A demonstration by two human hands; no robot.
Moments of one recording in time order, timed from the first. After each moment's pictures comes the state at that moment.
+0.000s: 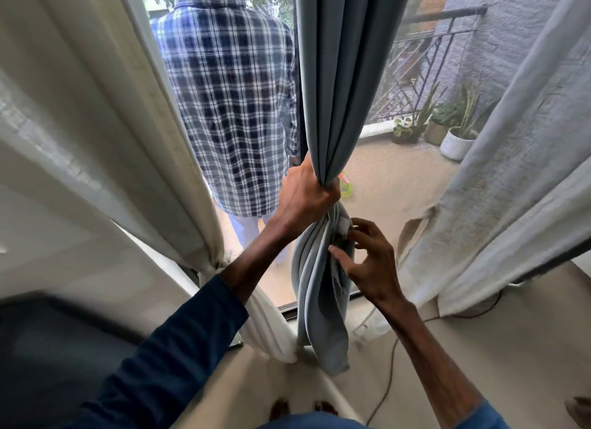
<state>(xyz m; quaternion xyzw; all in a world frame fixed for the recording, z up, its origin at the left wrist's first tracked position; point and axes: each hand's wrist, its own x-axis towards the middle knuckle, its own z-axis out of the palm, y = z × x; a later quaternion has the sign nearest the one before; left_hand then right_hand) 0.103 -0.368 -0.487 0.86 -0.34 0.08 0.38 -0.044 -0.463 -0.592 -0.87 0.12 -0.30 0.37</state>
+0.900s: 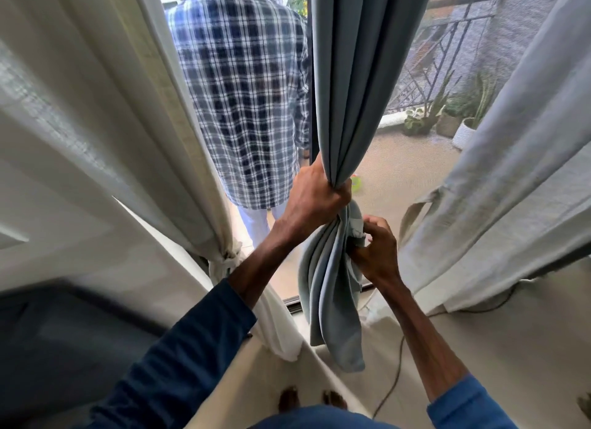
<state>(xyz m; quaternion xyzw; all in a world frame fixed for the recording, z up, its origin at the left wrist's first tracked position) 0.094 -0.353 -0.492 0.84 -0.37 0.07 0.39 -0.021 -0.463 -0.616 -0.84 0.22 -0.25 0.44</state>
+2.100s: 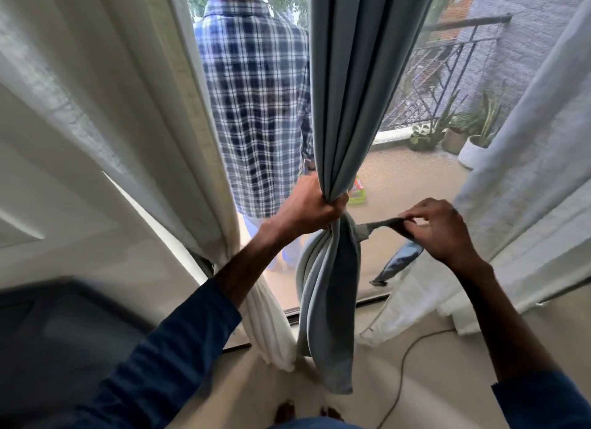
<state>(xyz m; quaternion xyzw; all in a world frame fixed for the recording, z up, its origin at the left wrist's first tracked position) 0.101 -0.332 -0.482 0.80 -0.45 0.01 0.40 -0.034 -0.576 -0.559 -0.94 0.17 -0.20 0.22</state>
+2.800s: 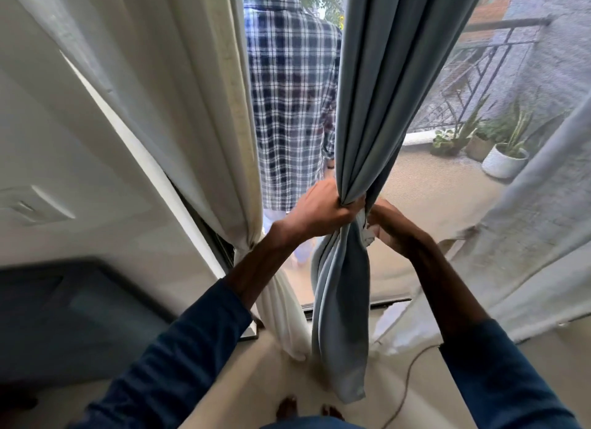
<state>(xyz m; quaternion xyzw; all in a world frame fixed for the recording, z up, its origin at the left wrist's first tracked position) 0.106 -0.317 -0.488 0.82 -0.44 -0.01 0.37 0.037 -0.480 -0.537 -0.68 0.09 0.04 0.72</state>
